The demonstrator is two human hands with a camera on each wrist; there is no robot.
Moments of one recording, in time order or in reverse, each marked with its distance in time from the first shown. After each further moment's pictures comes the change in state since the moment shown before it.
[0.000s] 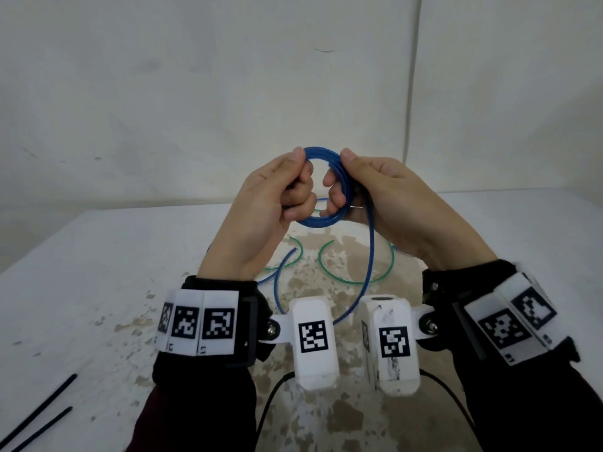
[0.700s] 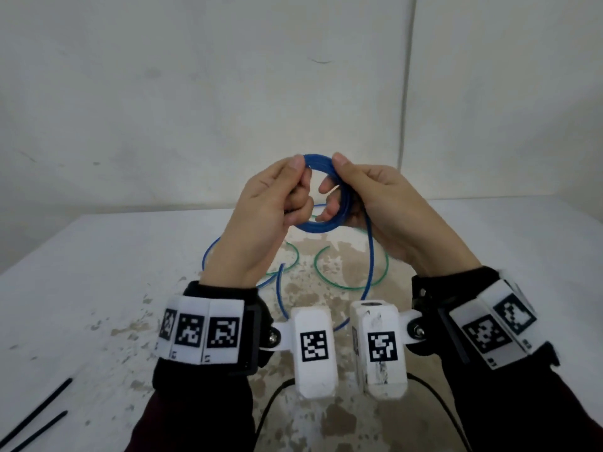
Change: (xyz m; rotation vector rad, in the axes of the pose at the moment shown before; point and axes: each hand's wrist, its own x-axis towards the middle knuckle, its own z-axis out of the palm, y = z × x) left_hand 0.000 0.000 0.004 0.041 0.038 0.035; right_hand -0.001 -0.002 0.002 -0.009 0.057 -0.004
